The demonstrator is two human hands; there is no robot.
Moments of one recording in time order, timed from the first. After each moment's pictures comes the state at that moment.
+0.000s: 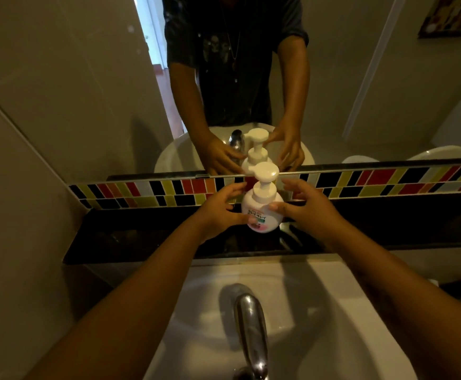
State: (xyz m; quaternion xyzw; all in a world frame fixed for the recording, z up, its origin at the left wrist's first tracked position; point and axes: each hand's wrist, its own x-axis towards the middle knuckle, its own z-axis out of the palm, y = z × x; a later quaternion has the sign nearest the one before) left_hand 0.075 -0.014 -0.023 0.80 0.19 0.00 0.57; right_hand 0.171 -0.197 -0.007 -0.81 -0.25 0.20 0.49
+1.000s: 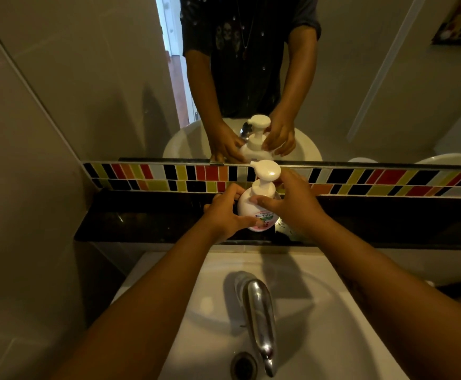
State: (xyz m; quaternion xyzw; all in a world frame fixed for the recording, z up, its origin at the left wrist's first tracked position) left_hand 0.054 -0.013 -0.062 0.84 0.24 0.06 0.48; right_hand 0.140 -0.151 -0.004 -0.86 -0.32 0.09 0.40
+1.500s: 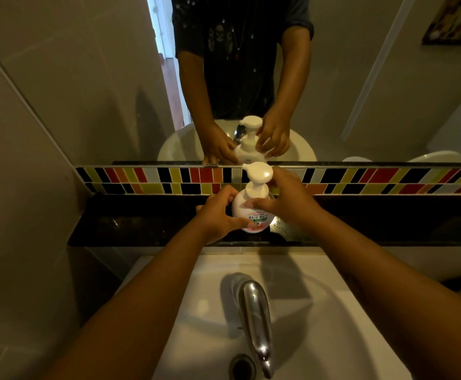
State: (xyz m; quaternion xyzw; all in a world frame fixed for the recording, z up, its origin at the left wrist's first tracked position) left_hand 0.053 -0.007 -0.057 0.85 0.23 0.04 0.47; right_hand 0.146 -0.149 0.004 -0.85 -0.35 0.12 0.37
